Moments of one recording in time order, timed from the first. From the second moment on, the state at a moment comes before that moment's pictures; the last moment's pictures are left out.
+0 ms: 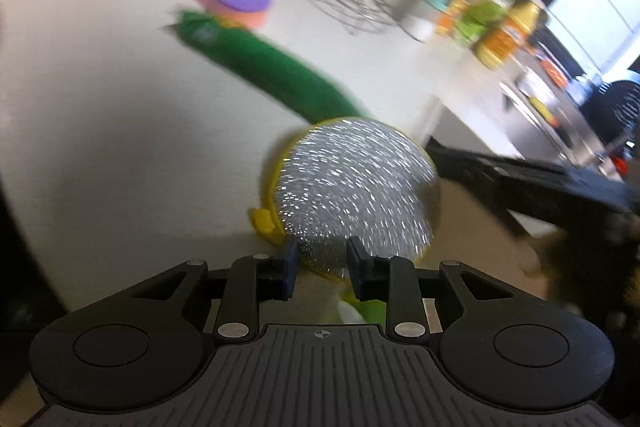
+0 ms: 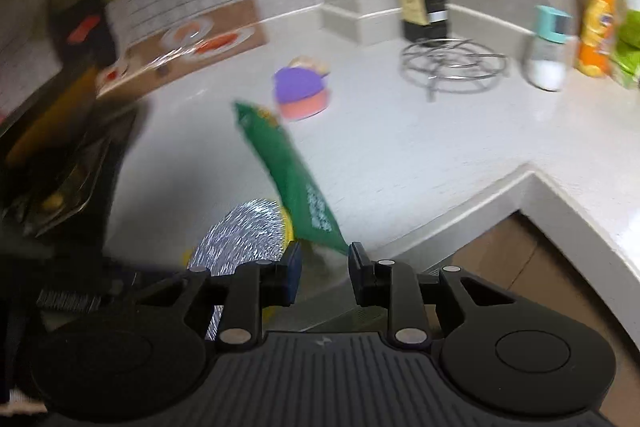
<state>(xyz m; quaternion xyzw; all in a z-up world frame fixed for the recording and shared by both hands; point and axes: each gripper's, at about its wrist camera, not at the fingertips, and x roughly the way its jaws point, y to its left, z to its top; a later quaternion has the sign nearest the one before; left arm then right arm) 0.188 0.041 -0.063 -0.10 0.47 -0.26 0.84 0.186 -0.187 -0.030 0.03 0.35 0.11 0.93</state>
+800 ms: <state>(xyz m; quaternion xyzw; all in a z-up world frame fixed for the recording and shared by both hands) 0.226 0.055 -0.050 -0.10 0.44 -0.22 0.87 0.202 -0.181 -0.059 0.00 0.36 0.12 0.92</state>
